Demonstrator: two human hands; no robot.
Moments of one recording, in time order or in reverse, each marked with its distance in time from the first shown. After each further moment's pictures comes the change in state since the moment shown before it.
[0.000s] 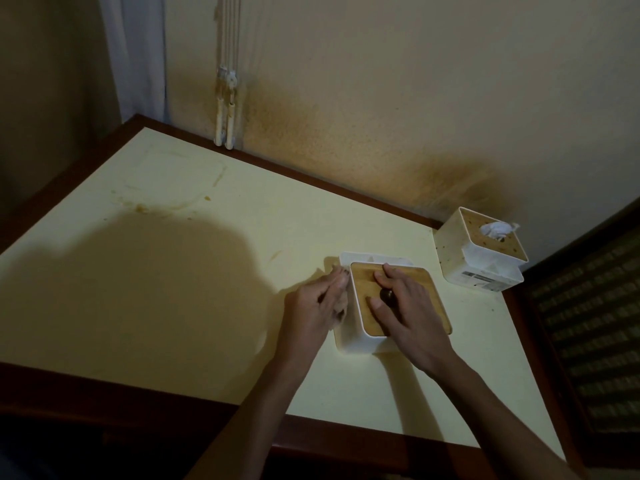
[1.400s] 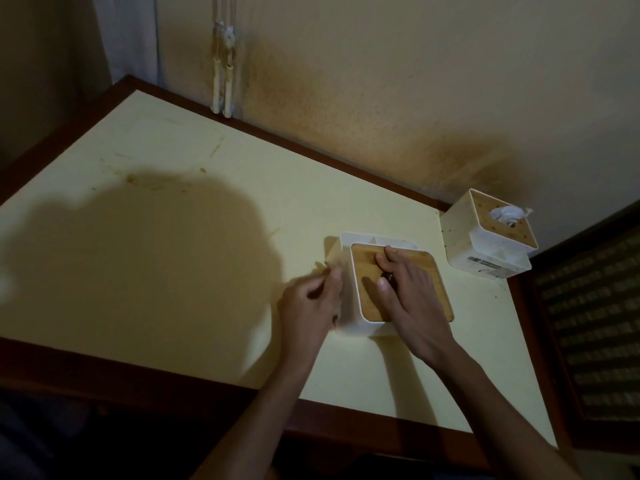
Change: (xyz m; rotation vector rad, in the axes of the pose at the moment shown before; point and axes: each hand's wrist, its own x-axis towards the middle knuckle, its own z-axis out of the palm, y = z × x) left_hand -0.019 -0.003 0.014 0.033 0.184 -0.211; right_hand 0.000 -0.003 -0.002 0.007 -0.029 -0.013
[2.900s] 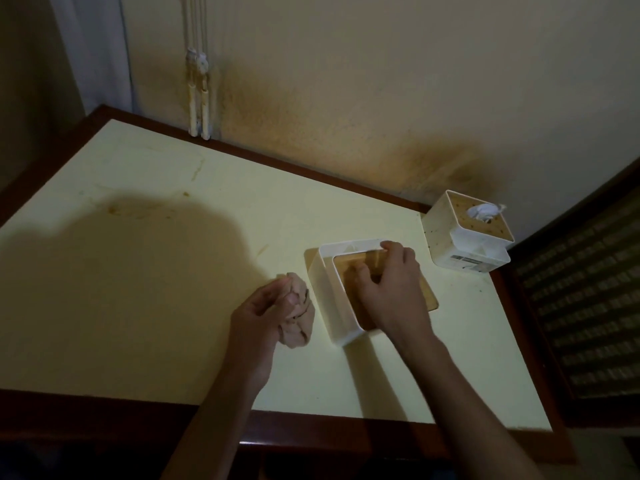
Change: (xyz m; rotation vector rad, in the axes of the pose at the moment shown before) left_hand 0.023 -0.015 -0.056 -0.509 -0.160 -0.255; right_hand 0.025 -0.046 0.002 -0.032 0.242 0.286
